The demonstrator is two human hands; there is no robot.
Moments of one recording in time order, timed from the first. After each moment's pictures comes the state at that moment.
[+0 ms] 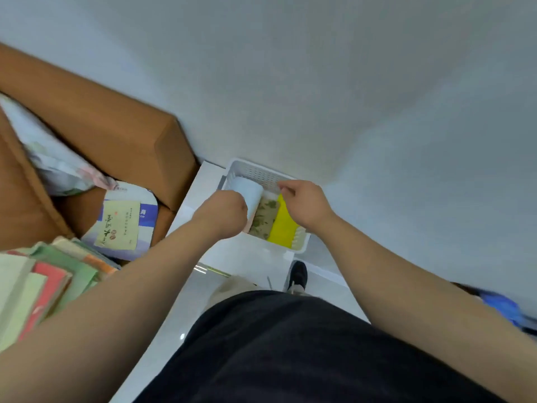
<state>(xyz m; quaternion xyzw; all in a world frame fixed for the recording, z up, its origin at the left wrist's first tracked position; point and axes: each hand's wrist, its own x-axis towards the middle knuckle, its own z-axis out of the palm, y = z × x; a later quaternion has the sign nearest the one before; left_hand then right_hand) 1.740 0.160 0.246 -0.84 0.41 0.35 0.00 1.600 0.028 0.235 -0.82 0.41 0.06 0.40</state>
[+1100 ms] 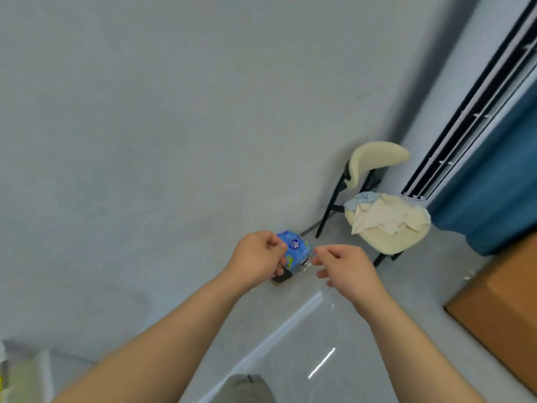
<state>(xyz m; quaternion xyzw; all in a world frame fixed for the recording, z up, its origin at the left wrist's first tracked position) 0.950 0.095 0.404 -0.52 0.62 0.55 -0.21 0.796 0.184 0.427 -0.36 0.79 -0.35 0.34</state>
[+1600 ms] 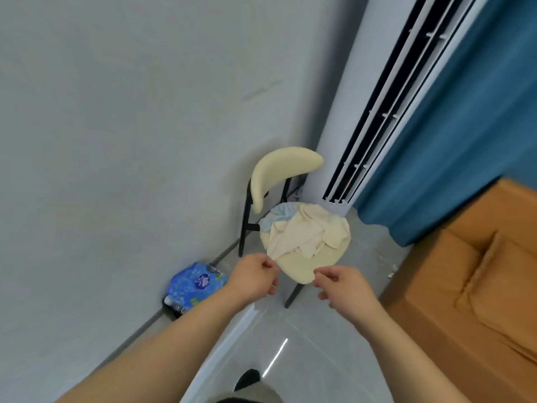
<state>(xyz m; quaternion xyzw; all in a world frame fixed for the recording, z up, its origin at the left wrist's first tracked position) 0.524 -0.046 0.324 -0.47 0.65 0.60 -0.07 0.383 0.088 0.373 -0.26 0.85 -0.29 0.34</state>
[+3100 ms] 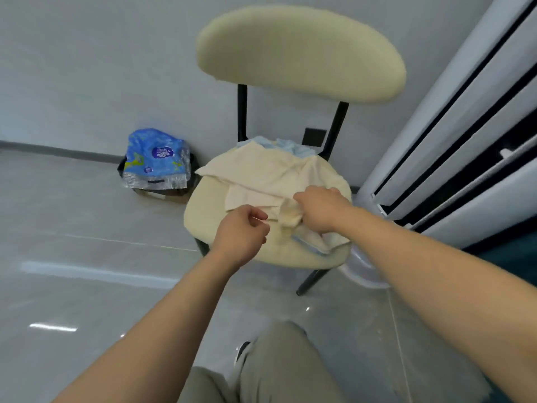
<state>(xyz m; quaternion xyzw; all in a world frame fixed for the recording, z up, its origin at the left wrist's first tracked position) -0.030 -0.020 -0.062 -0.75 0.34 0.40 -0.39 -0.167 -0.170 -0.055 -0.91 0.38 0.17 0.07</state>
